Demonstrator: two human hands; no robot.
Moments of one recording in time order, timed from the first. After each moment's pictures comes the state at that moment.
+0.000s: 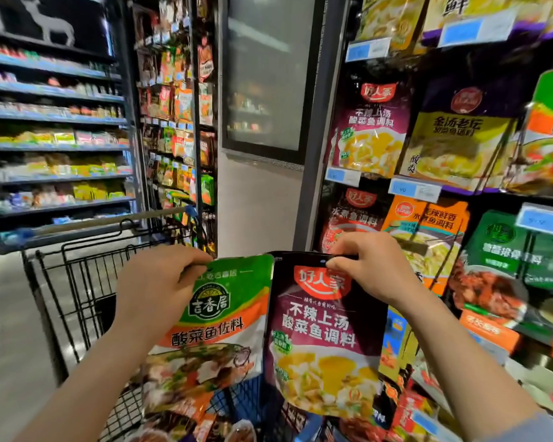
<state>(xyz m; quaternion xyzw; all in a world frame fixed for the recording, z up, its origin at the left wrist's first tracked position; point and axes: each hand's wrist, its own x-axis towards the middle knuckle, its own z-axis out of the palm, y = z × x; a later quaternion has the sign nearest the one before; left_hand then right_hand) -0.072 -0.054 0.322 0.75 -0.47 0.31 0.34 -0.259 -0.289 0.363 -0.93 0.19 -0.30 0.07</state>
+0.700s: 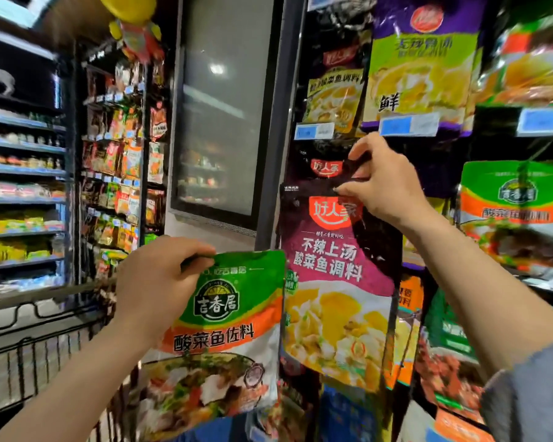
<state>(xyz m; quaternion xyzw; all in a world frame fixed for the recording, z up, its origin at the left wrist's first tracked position) -0.038 -0.188 0.420 0.64 -0.50 0.35 0.47 -0.239 -0.383 0.556 -0.84 0.23 -0.50 -0.04</state>
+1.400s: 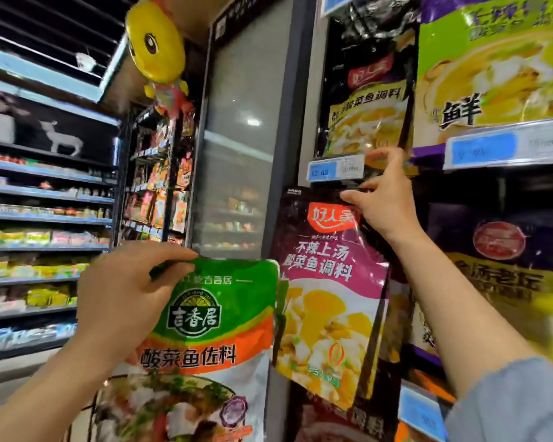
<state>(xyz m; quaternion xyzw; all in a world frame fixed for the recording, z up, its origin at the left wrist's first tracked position) 0.040 -0.334 0.489 0.63 -0.42 0.45 0.47 -0.107 -0.595 0.615 -0.77 0.11 -0.62 0.14</state>
